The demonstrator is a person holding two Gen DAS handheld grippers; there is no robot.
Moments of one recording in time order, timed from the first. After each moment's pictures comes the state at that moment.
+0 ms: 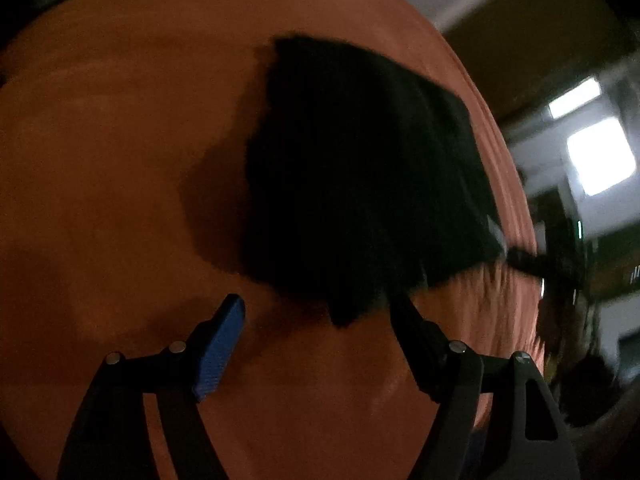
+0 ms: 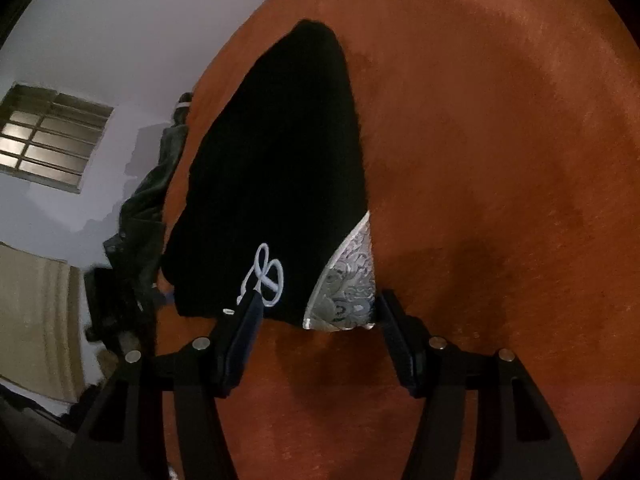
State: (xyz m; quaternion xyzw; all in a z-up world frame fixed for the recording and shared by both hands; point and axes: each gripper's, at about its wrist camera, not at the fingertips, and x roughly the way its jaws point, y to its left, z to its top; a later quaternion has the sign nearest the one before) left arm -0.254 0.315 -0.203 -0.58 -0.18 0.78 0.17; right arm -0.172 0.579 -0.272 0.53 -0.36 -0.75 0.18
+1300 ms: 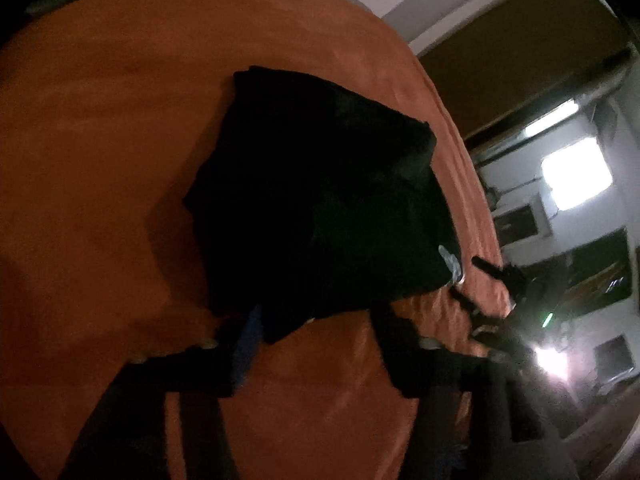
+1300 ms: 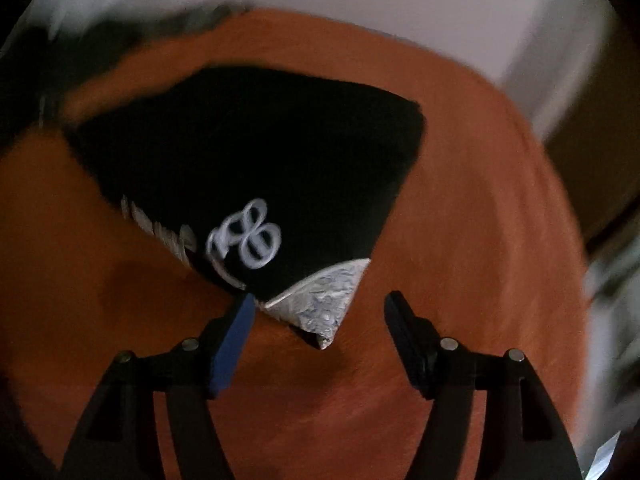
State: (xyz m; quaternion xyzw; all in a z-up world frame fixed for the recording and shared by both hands) left arm -0.295 0.350 -0.201 -0.54 -0.25 0.78 0.18; right arm -0.141 0.454 -0.224 0.45 0.21 -0.86 0.10
